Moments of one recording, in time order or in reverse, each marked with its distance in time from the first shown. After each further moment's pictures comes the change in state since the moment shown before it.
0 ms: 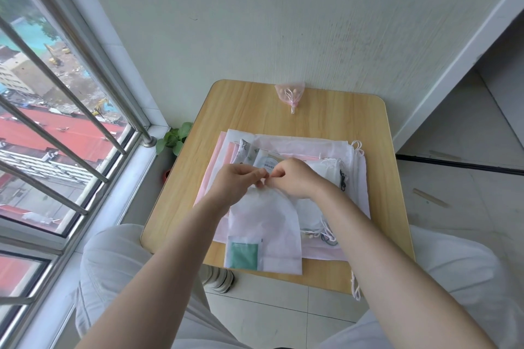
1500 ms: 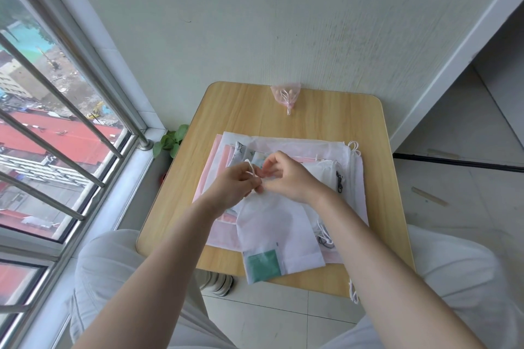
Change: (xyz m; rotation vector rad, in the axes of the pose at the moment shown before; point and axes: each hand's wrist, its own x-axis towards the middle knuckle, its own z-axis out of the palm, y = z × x) left_hand 0.012 -0.006 -0.002 0.056 -0.145 0.056; right_hand 0.003 0.015 0.007 0.361 0.041 -0.126
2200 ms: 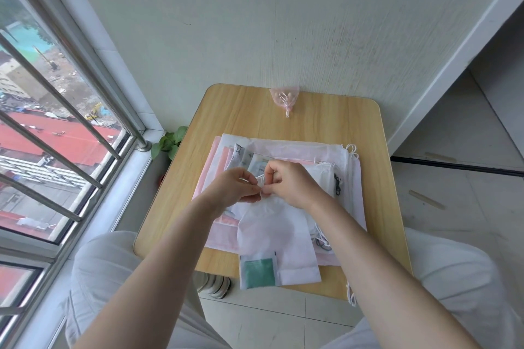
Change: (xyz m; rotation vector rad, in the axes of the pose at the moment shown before) left_hand -0.001 0.006 -0.002 -0.069 -0.010 -0.167; right_hand -0.002 0.002 -0.002 -0.233 0.049 -0.067
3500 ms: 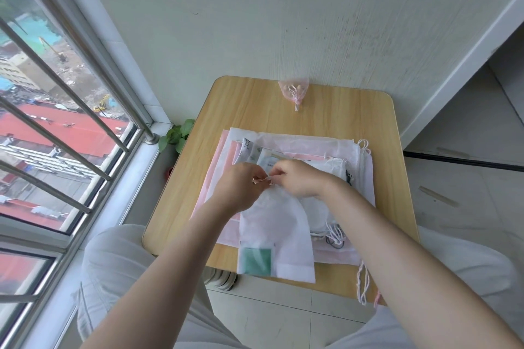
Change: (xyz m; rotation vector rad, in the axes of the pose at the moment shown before) left_hand 0.006 -0.008 0.006 0.747 0.233 0.304; right_hand 0.019 -0.007 -0.005 -0.152 -0.273 0.127
